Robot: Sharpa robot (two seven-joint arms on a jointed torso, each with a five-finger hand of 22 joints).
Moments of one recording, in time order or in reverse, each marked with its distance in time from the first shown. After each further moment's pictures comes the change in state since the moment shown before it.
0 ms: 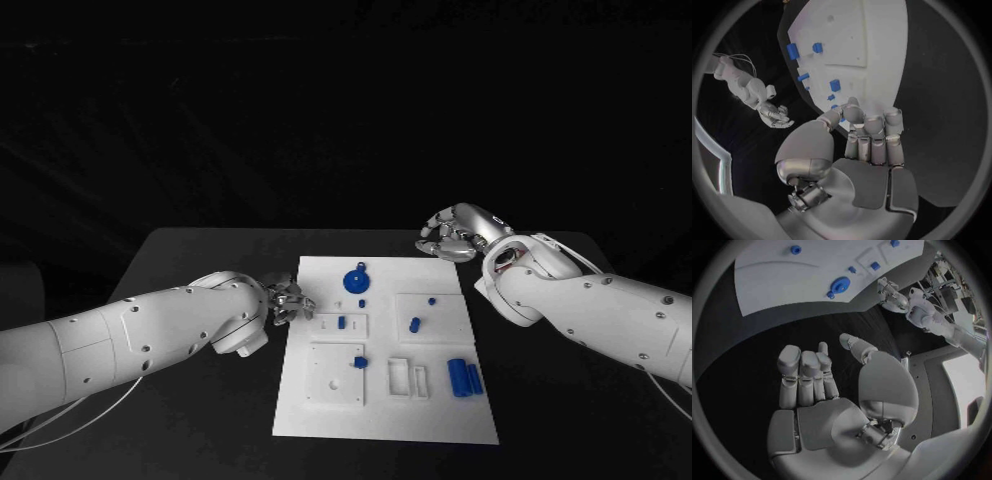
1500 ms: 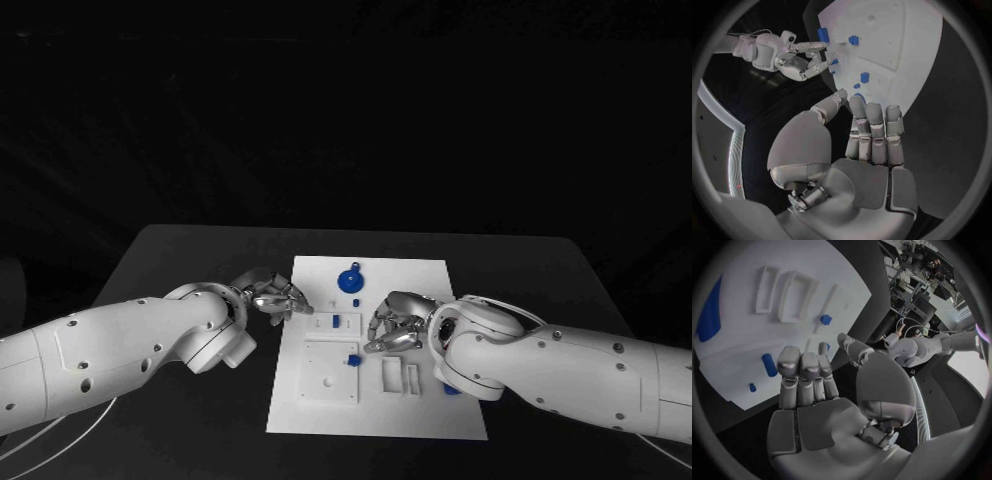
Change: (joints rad) left arm 0.001 -0.141 -0.001 0.200 0.163 -0.154 0.137; left_hand 0.055 -0.183 0.066 0.047 -0.285 -0.037 0.041 -0.059 -0.040 -0.105 0.026 -0.176 -0.082 -0.073 0.031 -0.164 -0.073 -0.031 -0.074 0.023 -0.127 -0.040; right arm -0.049 0.042 -0.167 0.271 0.093 0.262 -0.277; right_hand 0.009 0.046 0.033 -0.058 -0.229 -0.021 0.017 -0.027 0.000 0.093 0.014 0.126 0.098 0.013 0.005 0.014 0.027 0.000 0.017 0.001 0.000 0.001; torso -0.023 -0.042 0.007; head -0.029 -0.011
